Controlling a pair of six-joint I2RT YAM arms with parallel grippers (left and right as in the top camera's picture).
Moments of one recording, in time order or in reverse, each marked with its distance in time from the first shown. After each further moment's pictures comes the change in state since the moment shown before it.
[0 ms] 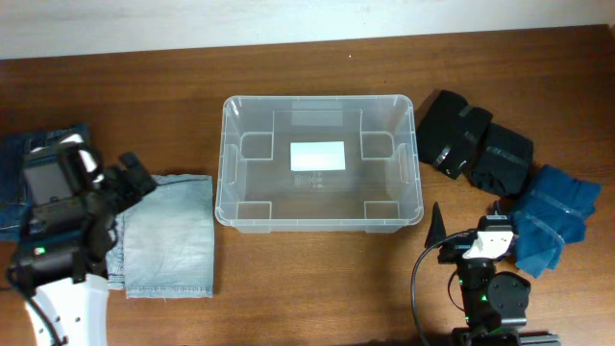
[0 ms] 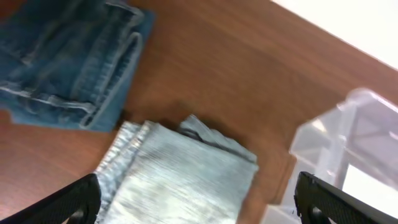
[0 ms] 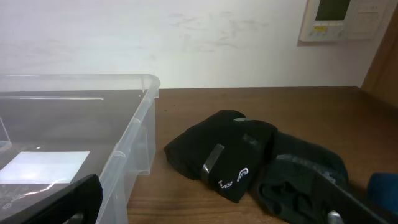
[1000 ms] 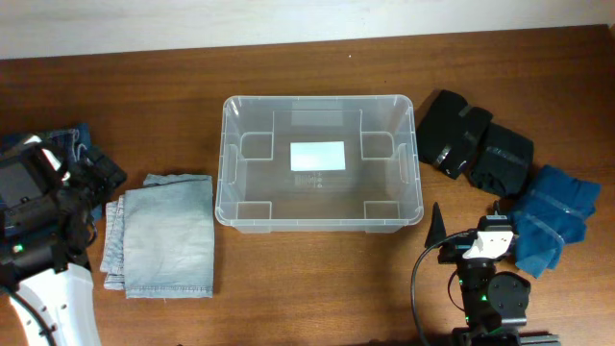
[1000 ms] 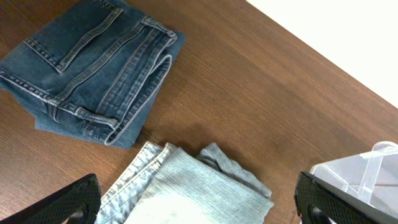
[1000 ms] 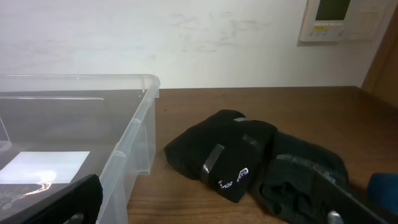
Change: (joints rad) left arm 0.121 0.049 0.000 0.084 0.022 -0.023; right arm 0.000 0.000 0.000 0.000 0.000 0.000
